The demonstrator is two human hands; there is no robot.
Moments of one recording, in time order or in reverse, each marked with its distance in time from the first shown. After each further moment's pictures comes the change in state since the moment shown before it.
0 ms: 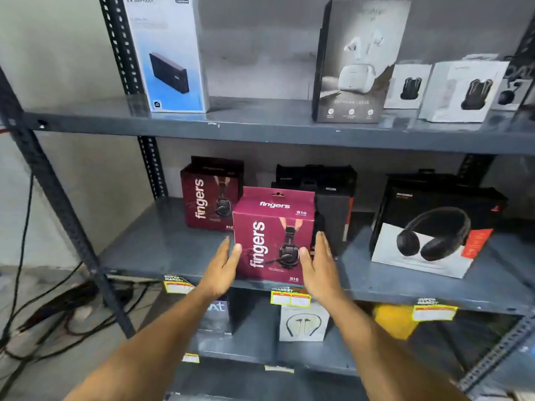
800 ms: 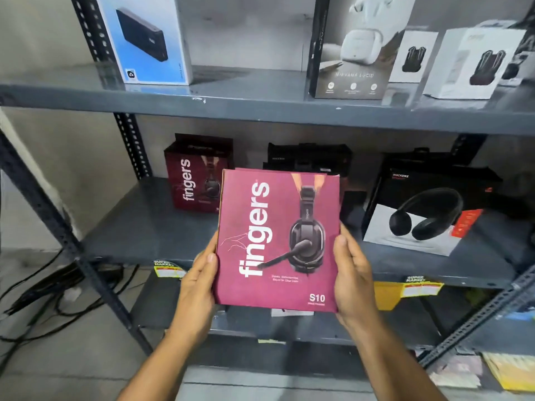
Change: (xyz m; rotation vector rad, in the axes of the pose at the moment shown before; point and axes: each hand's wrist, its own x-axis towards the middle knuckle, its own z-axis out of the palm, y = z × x) left_hand -0.091 0.049 -0.009 -0.777 0.053 0.096; right_hand -0.064 -0.032 -0.052 0.699 0.137 0.096
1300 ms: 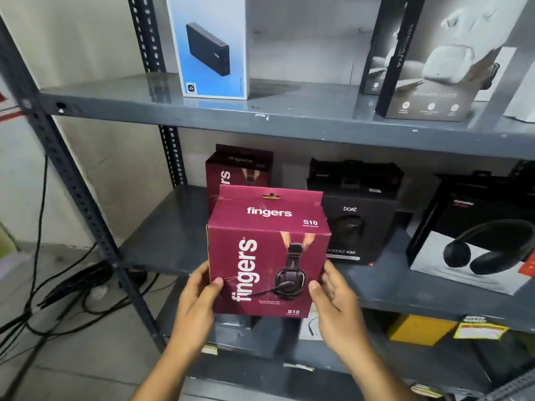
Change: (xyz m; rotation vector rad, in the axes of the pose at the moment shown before) left_hand 0.024 -0.006 -0.082 0.189 0.280 -0.048; right_hand 0.000 0.035 0.080 -0.117 -0.216 0.084
